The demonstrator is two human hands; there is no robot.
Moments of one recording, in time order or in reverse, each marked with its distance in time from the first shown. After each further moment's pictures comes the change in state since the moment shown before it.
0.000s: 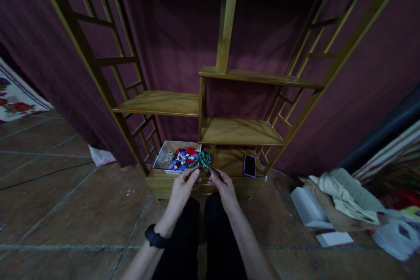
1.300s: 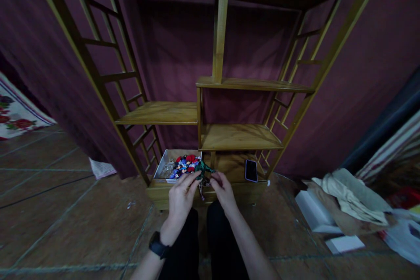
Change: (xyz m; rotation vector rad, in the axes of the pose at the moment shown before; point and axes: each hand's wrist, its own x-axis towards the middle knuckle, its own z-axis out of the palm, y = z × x) left_hand -0.007 0.017 -0.013 0.713 0.056 0.609; right_hand 0.003 -0.004 0.012 -0.121 0.087 -0.099
